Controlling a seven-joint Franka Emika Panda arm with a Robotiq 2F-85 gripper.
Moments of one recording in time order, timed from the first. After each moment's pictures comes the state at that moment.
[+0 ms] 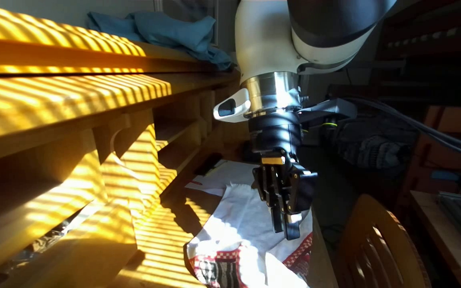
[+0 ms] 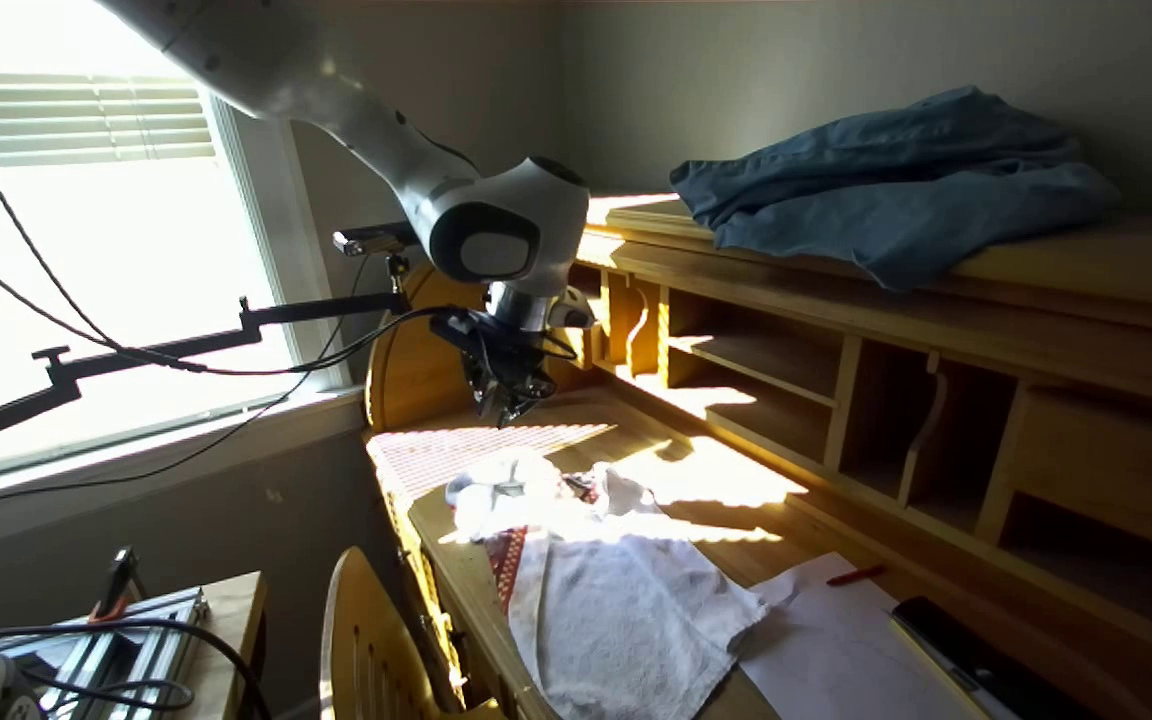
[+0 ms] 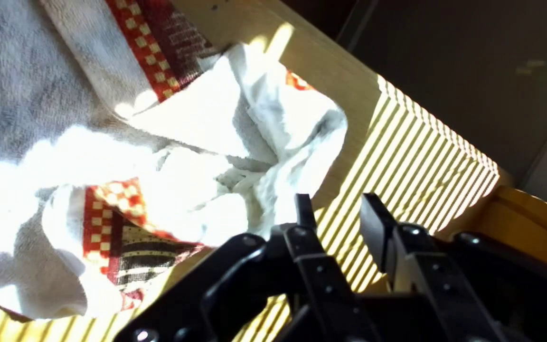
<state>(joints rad) 0.13 0.25 0.25 -2.10 0.36 2.20 -0.60</state>
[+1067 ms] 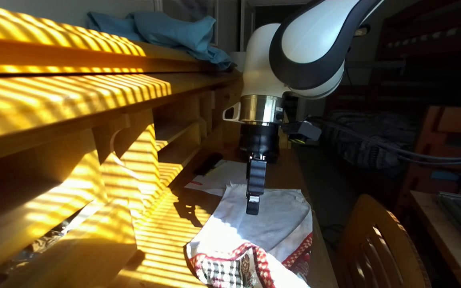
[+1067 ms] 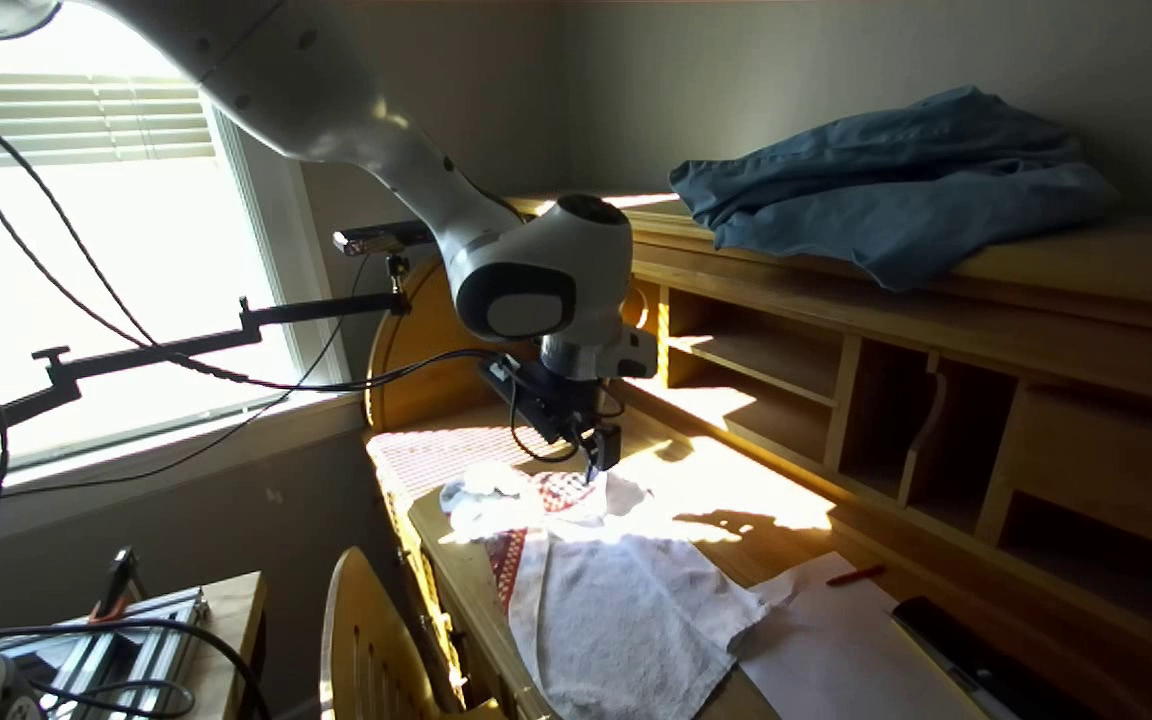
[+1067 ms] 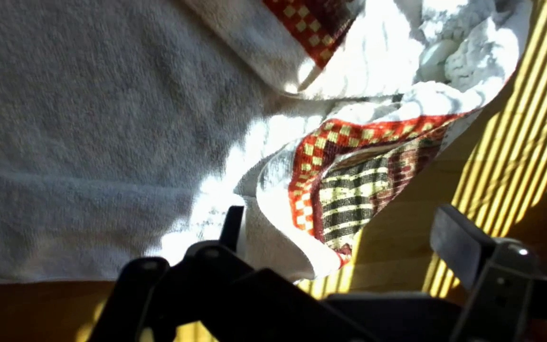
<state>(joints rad) 0.07 0.33 0.18 -2.14 0.37 2.49 -0.38</state>
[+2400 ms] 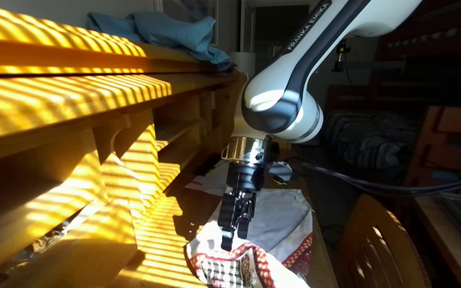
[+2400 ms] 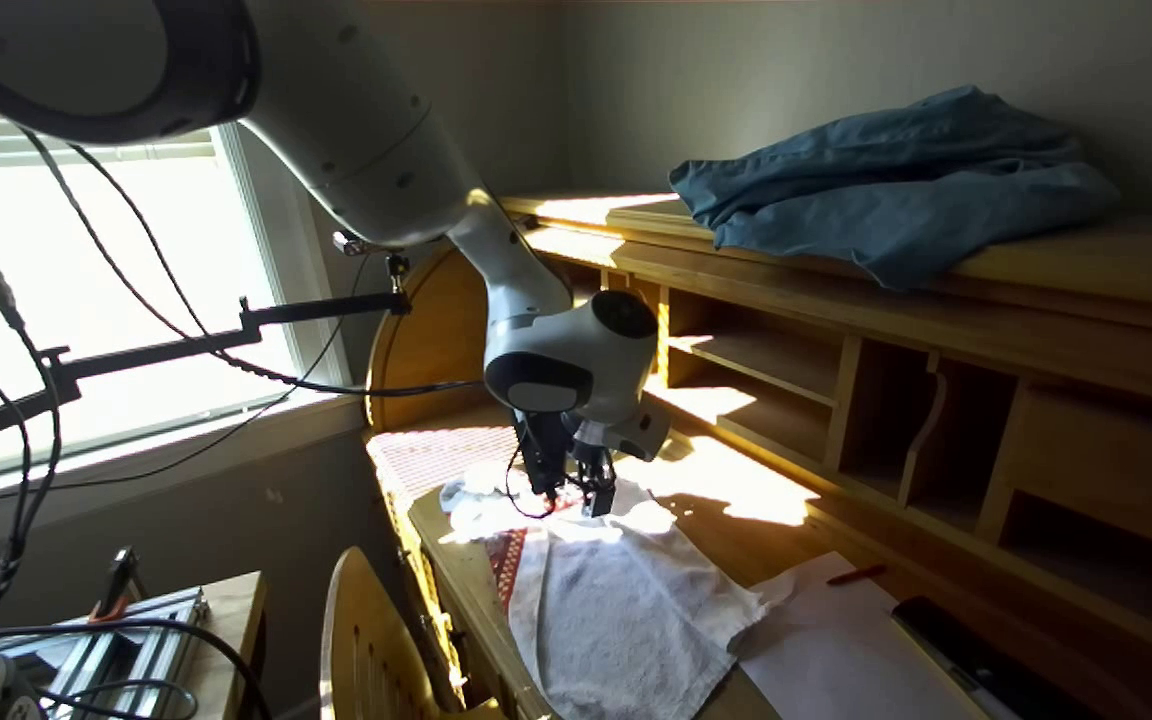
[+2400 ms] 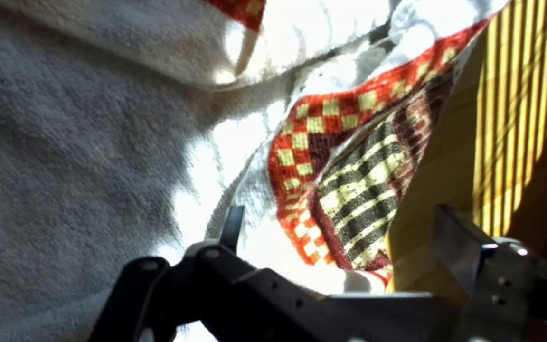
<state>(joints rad) -0.04 0.58 0.31 -2.02 0.57 2.60 -0.27</state>
